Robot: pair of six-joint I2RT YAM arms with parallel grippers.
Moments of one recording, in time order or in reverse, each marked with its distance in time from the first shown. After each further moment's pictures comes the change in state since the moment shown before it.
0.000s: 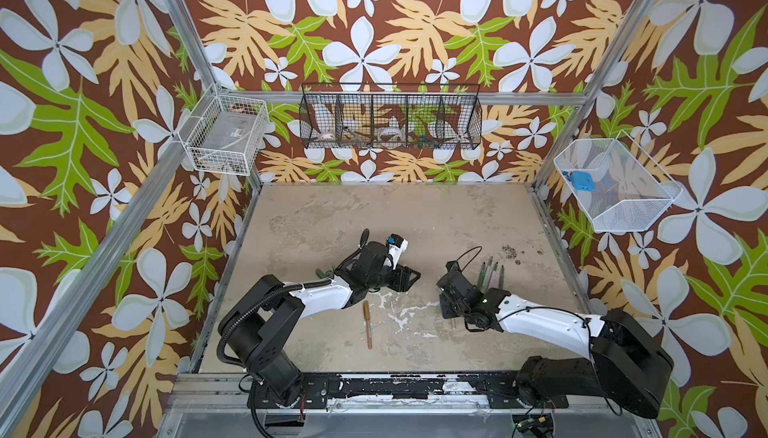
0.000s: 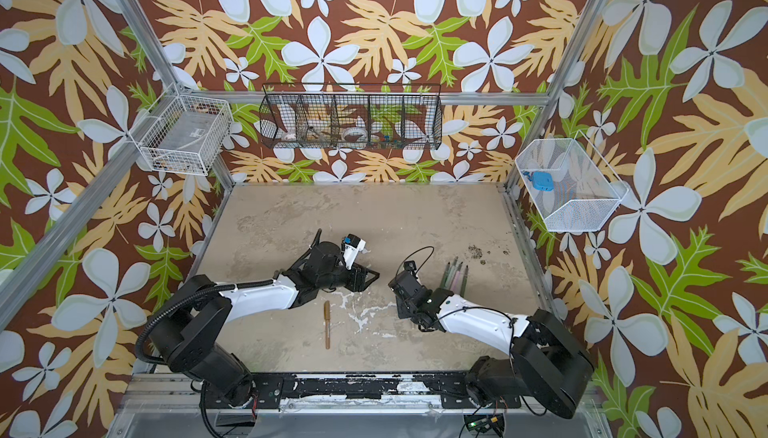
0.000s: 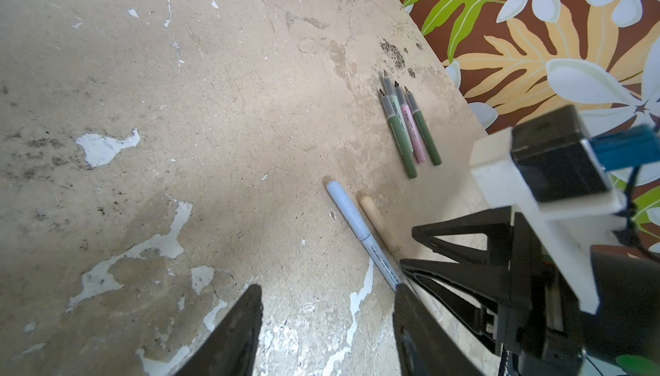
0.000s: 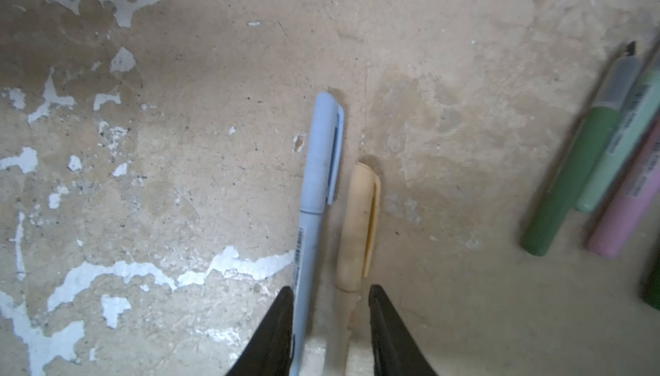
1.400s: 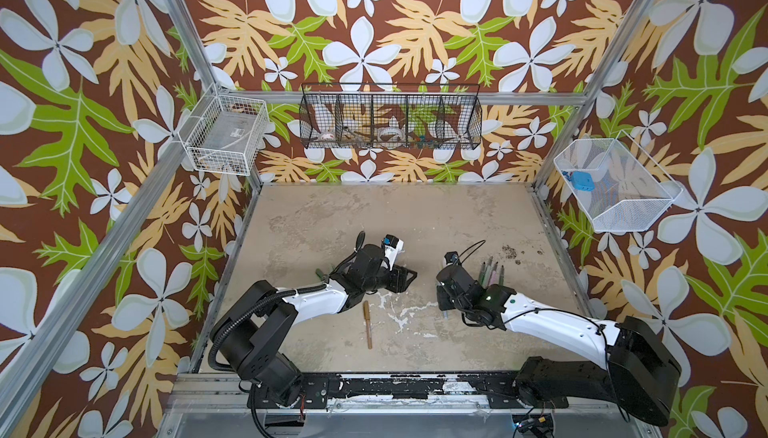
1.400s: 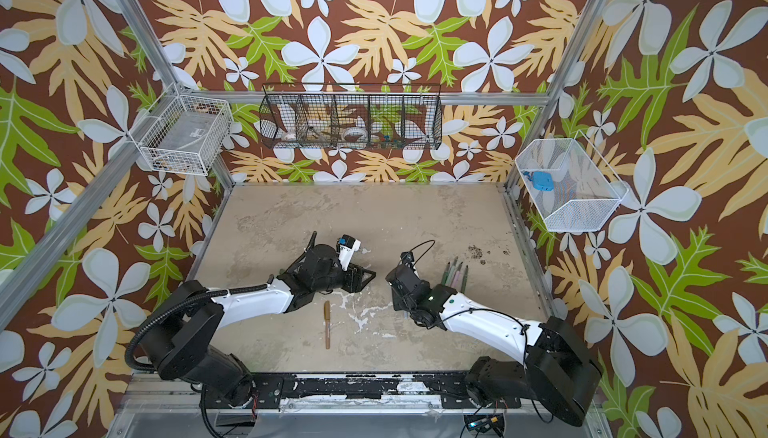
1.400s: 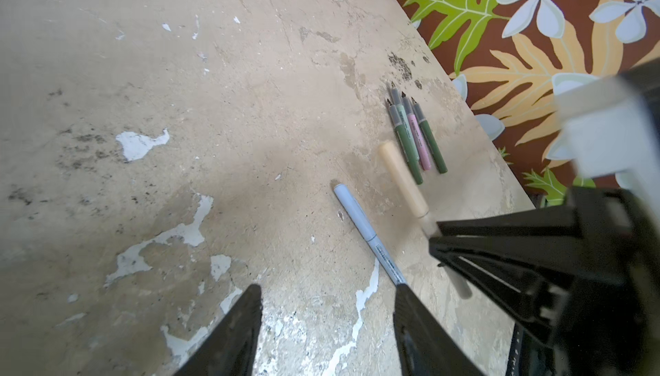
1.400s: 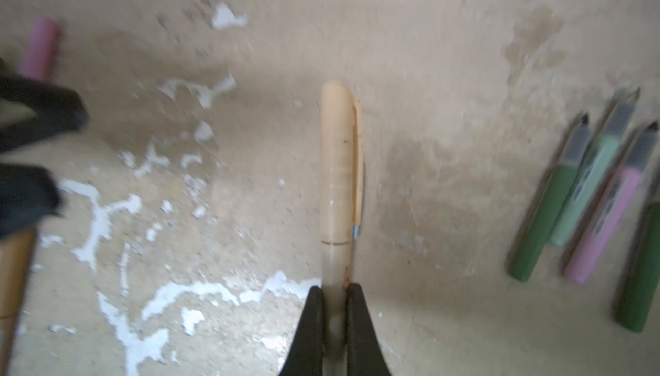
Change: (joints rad) left arm 0.000 -0.072 -0.064 0.031 -0.068 -0.033; right arm 0.011 -0.034 0.128 -0.002 0.035 -0.020
